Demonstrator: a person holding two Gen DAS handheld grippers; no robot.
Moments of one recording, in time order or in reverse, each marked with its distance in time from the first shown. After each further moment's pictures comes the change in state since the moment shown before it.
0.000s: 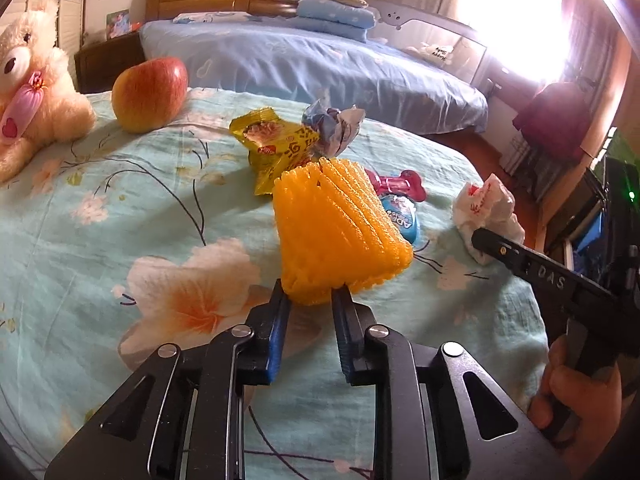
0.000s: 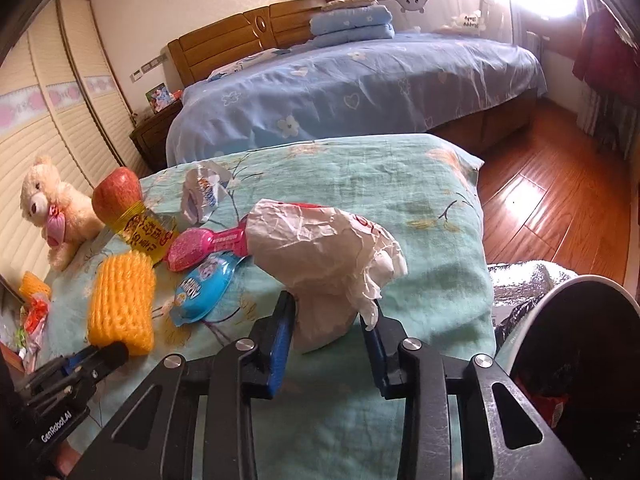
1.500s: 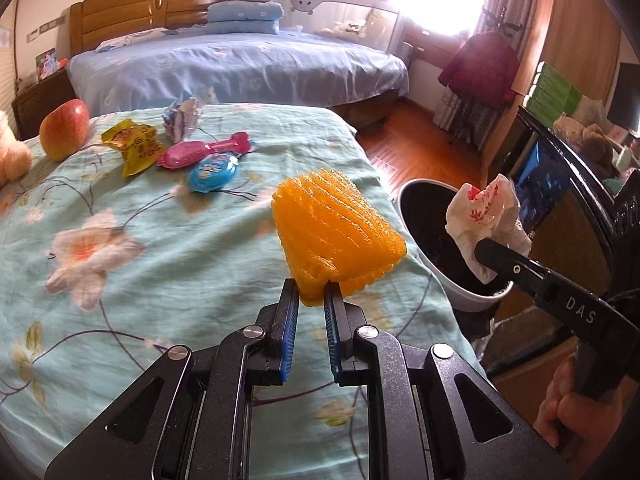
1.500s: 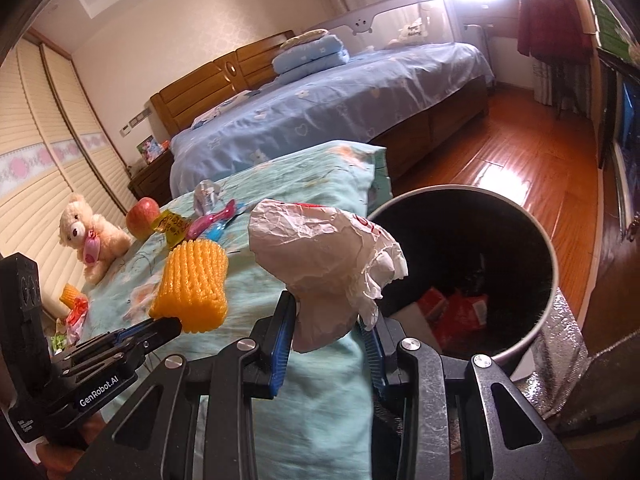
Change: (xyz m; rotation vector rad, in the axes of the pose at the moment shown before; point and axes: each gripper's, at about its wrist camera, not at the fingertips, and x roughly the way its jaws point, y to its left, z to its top) left arm -0.054 -0.117 -0.055 0.216 0.034 -0.154; right arm -0.137 -0.070 -0.085 0.173 -0.114 -0.004
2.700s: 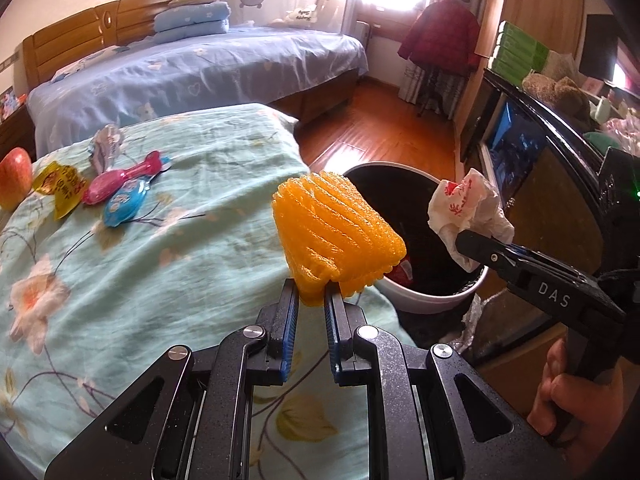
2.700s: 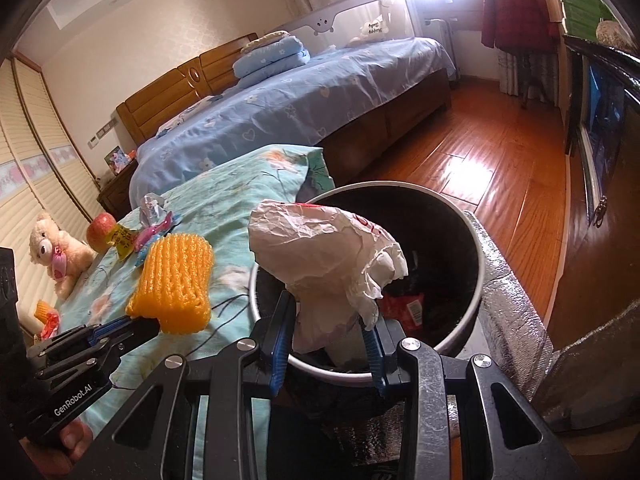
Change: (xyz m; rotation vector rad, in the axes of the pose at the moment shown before) left arm 0.031 -0.062 0.015 0.152 0.038 -0.063; right arm -0.004 -0.061 0.003 0.053 0.002 -0.104
